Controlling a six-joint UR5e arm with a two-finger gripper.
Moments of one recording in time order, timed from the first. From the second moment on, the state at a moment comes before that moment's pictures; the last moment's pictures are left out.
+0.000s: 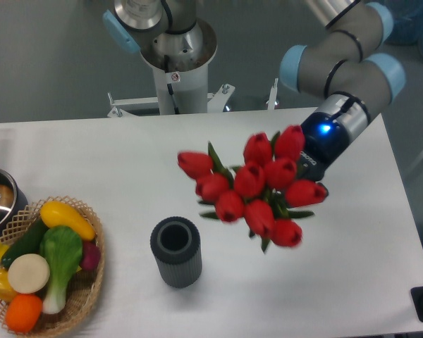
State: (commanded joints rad) arm 2.77 -1.97 -1.69 -0.81 -0.13 1.32
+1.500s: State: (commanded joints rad) arm 2.66 -1.99 -1.83 -0.82 -0.21 1.52
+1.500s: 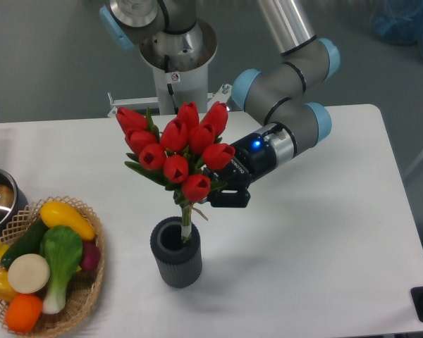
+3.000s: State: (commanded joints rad) arm 2.62 -2.05 -1.86 -0.82 -0.18 1.57
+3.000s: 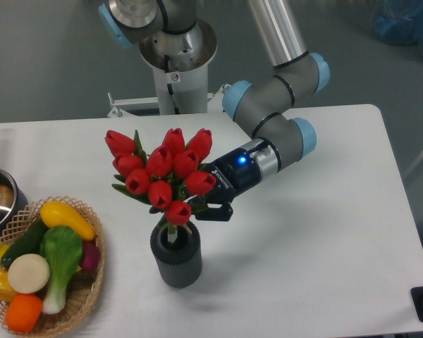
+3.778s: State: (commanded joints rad) arm 2.62 -2.11 -1.87 -0.81 -0.17 1.65
